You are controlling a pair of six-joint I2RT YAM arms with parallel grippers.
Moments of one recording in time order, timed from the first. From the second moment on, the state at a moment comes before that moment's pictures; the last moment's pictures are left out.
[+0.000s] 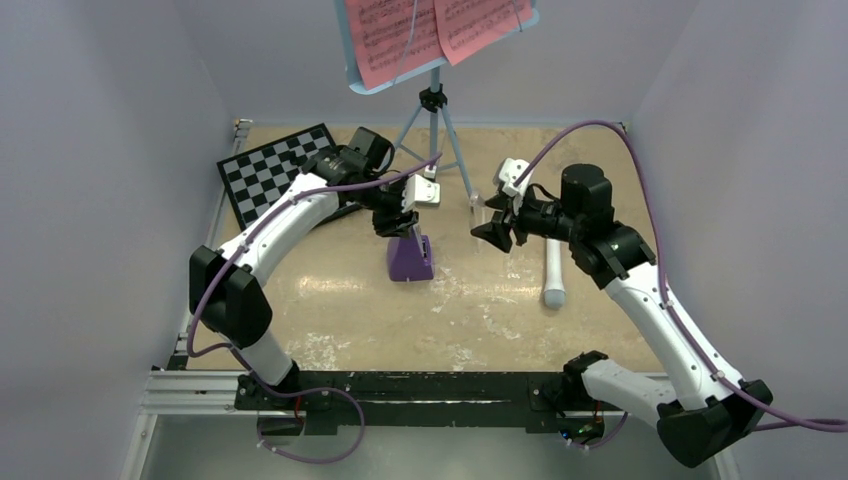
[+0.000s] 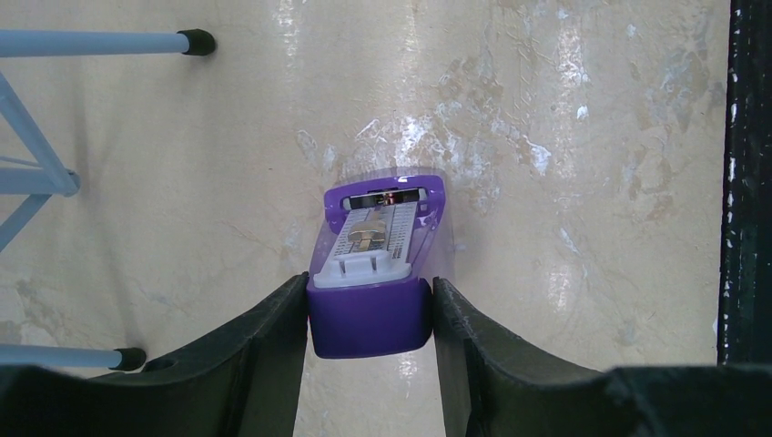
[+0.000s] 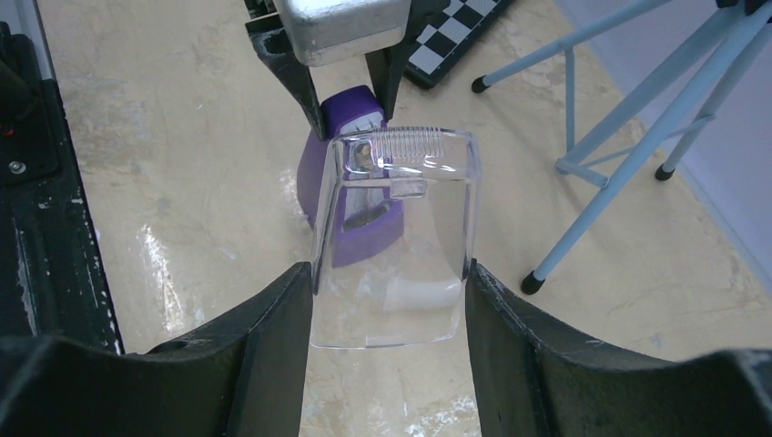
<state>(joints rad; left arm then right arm) -0.52 1.67 1.56 -0.94 0.61 0.92 0.42 1.03 1.10 -0.46 -0.59 -0.38</state>
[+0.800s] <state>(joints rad) -0.51 1.55 1.43 -1.20 0.87 1.29 0.53 1.02 0.90 -0.37 -0.81 -0.57</state>
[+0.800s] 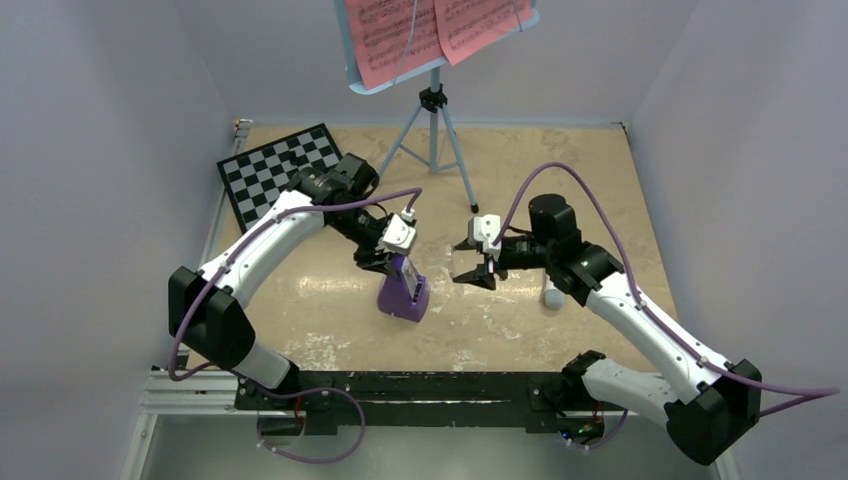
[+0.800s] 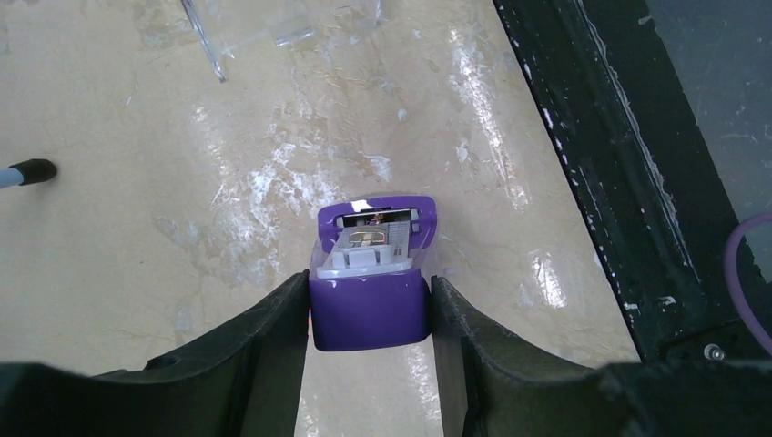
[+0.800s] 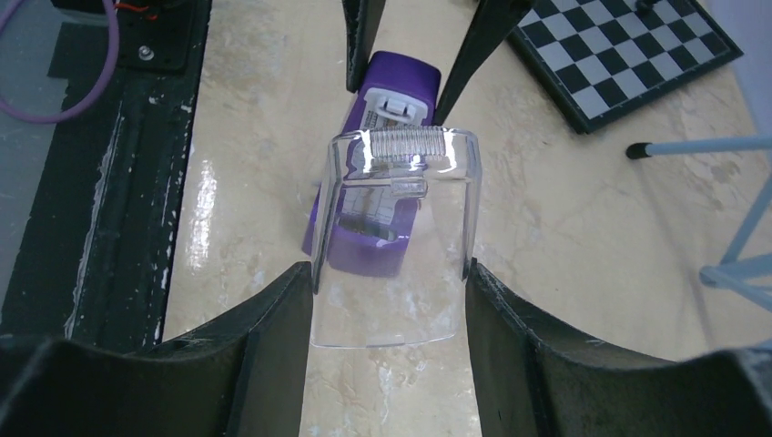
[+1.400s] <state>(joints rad) -0.54 1.47 1.31 -1.11 0.85 1.36 0.61 1.03 0.77 -0.15 -0.74 -0.51</state>
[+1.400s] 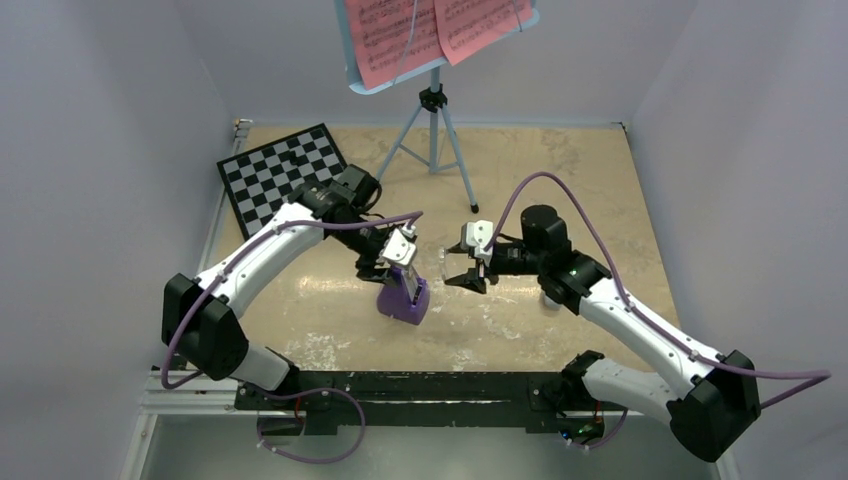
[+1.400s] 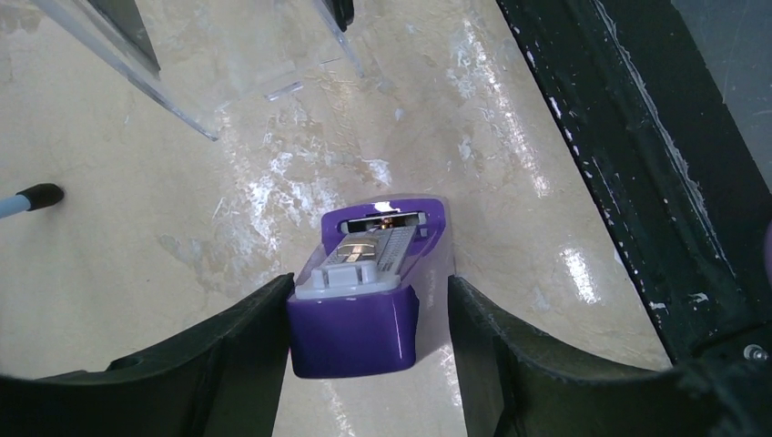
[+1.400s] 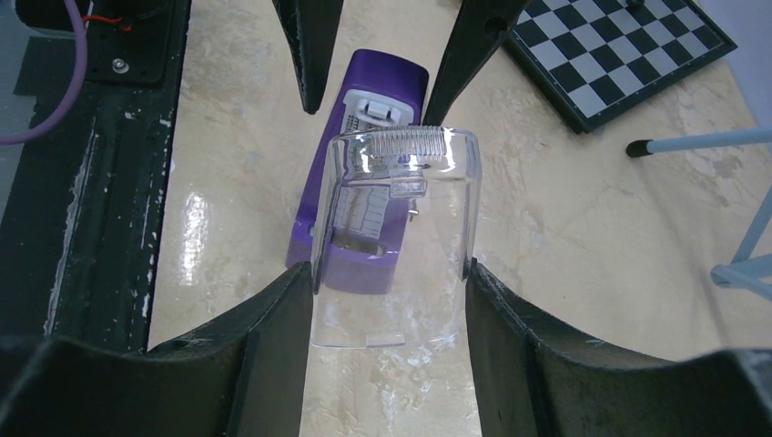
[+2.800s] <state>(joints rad) -0.46 1.44 1.14 -0.83 1.02 1.15 0.81 1.24 0.50 0.65 -0.51 -0.26</state>
